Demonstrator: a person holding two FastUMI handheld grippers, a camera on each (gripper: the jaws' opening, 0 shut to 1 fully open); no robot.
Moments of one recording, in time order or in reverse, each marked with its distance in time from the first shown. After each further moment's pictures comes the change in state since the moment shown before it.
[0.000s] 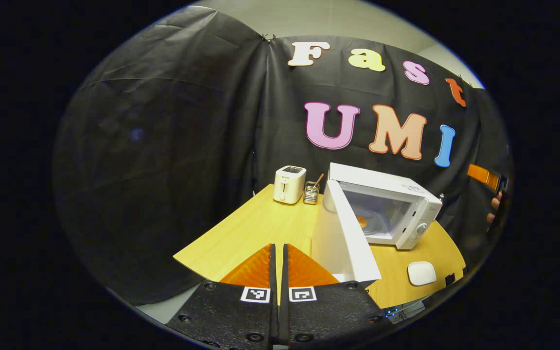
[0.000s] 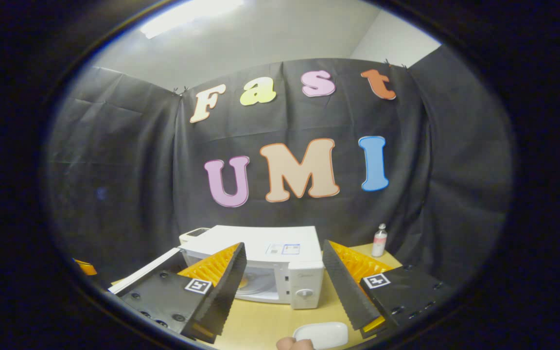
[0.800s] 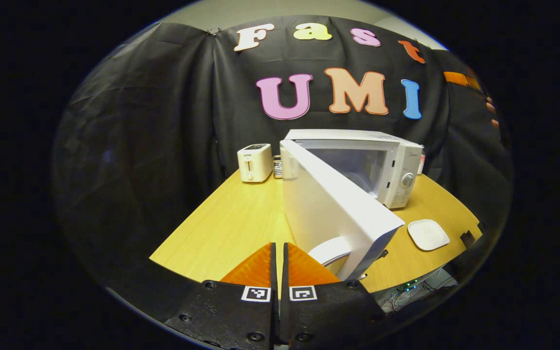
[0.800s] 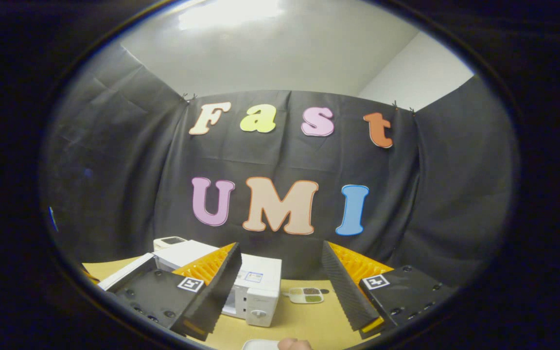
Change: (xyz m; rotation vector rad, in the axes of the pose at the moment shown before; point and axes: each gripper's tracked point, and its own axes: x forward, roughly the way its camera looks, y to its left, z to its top) left arm 0.025 -0.089 -0.067 0.209 0.080 -0.147; right arm -0.017 -0.042 0.070 -0.116 -0.132 -0.056
